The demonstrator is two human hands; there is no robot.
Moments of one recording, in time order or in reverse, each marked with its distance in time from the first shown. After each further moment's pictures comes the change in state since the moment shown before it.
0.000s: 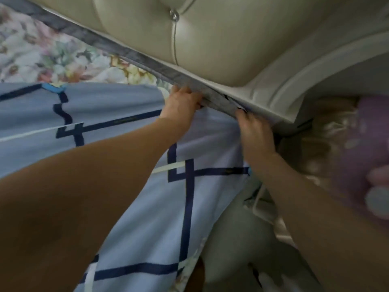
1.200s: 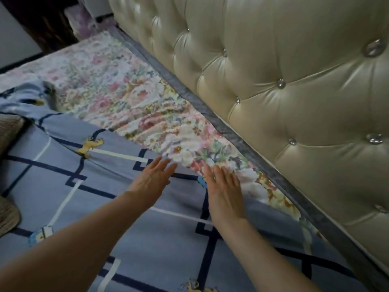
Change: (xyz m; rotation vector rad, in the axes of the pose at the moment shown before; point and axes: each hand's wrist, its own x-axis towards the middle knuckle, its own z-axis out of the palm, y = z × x) left_hand -0.156 -0.367 -0.132 0.124 -0.099 -0.382; right_hand 0.168 -0.380 -0.056 0.244 -0.353 -0.442
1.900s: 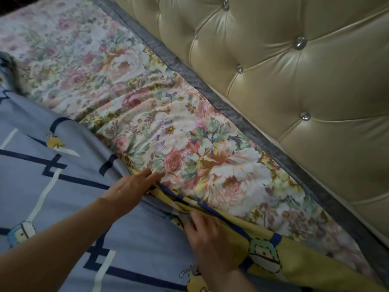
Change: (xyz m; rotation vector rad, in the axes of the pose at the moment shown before) left_hand -0.029 -0.040 0.054 -0.047 -0.233 0.143; right_hand -0.088 -0.034 0.080 0.113 -0.008 -0.139
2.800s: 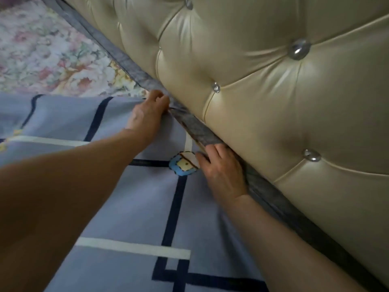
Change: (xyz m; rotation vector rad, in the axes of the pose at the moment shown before) left_hand 0.247 0.008 -0.123 -0.124 0.674 -0.179; right_hand 0.196 0.160 -0.045 -0.380 0.478 -0.089
